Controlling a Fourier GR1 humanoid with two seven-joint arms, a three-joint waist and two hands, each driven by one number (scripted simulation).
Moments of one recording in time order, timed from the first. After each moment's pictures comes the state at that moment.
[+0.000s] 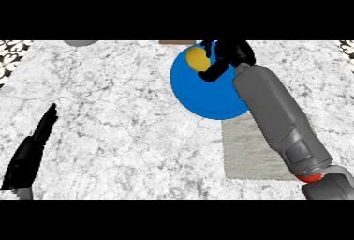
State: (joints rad) left arm 0.05 0.28 0.13 -1.51 -0.21 -0.03 -0.12; right arm -1.08 -0.13 0.06 -0.57 0.56 -0.08 0.07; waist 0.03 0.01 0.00
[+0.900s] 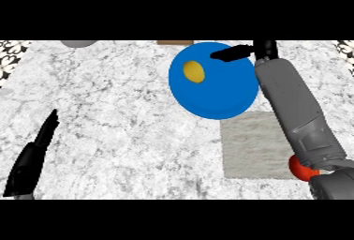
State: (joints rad) left arm 0.08 0.25 0.14 -1.51 -0.23 -0.02 -0.13; right arm -1.12 -0.18 -0.24 -0.43 0.37 -0.31 -0.09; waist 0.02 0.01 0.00
